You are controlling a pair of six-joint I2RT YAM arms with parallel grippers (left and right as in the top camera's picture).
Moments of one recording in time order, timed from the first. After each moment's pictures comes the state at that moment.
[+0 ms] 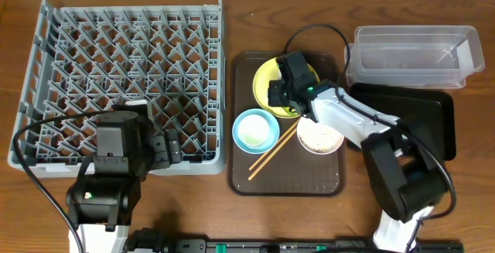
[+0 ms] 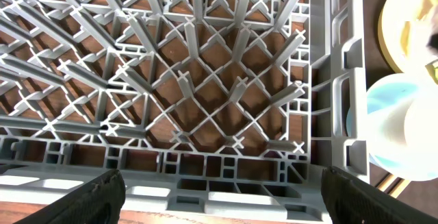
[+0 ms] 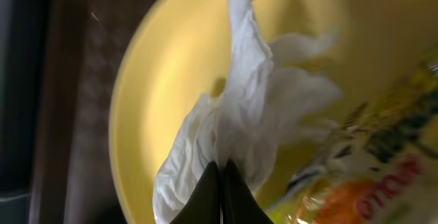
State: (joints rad) left arm -0.05 0.83 0.86 -0.95 -0.03 -0.17; right arm 0.50 1.93 1.20 -0.25 -0.05 0.50
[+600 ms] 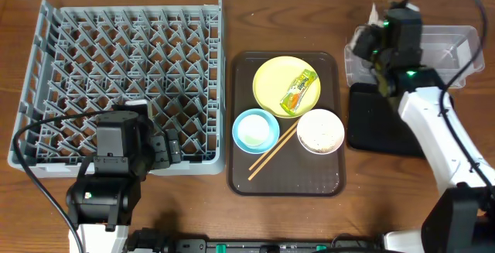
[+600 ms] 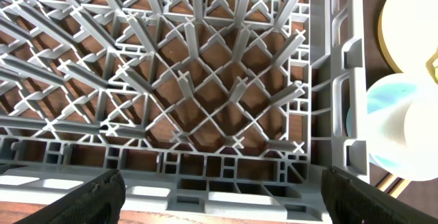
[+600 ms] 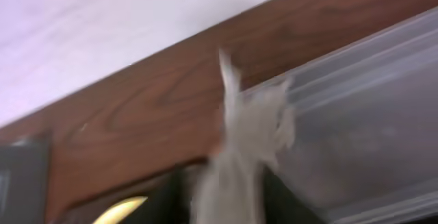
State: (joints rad) left arm -0.05 0.83 0.86 -0.95 -0.03 -0.17; right arm 0.07 1.61 1.21 -0.24 0.10 0.50
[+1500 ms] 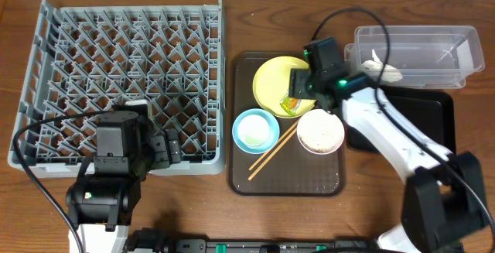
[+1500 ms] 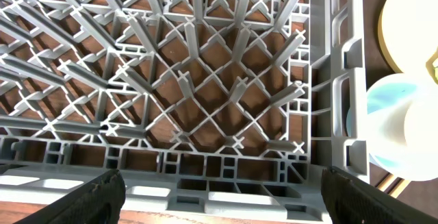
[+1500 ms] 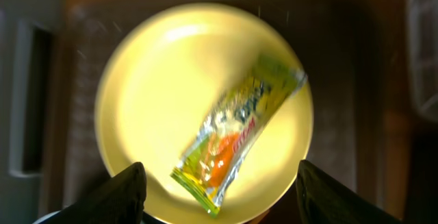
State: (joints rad) left arm -0.05 0.83 0.86 -0.95 -0.03 -0.17; right arm 0.43 1.74 1.21 -0.50 0.06 0.47
